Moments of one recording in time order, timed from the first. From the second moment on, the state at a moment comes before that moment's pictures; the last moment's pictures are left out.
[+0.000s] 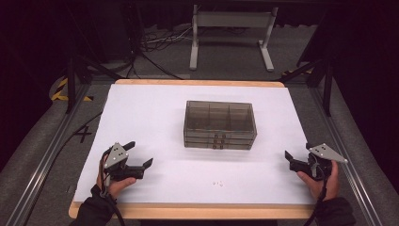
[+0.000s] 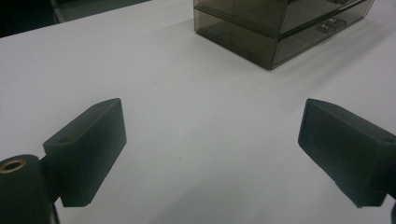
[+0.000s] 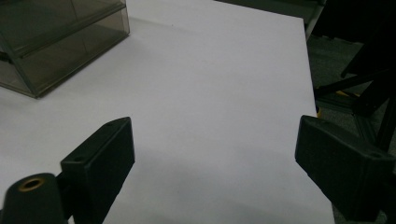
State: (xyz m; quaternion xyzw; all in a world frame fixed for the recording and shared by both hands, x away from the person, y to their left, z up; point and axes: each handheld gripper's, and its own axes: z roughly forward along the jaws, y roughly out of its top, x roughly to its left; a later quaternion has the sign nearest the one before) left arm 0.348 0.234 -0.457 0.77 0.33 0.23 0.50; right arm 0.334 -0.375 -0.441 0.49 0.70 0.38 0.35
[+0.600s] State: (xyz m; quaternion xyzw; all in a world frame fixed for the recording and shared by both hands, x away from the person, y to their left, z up) left arm 0.354 0.229 -0.445 0.78 0.31 0.22 0.49; right arm 0.331 -0.367 -0.441 0.48 0.73 0.36 0.31
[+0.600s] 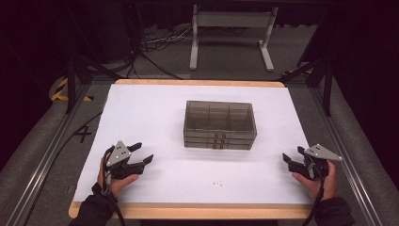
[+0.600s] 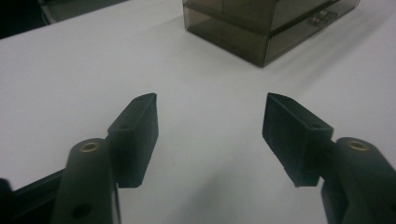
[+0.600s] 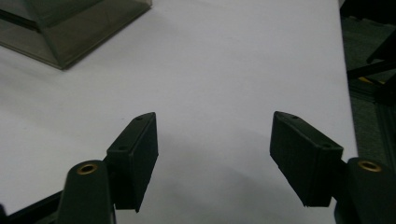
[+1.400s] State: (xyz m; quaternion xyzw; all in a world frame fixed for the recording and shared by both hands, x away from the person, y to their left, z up) left arm 0.416 0.151 -0.370 0.82 0.18 0.19 0.51; right arm 0.298 -0.352 -0.429 0.46 0.75 0.37 0.28
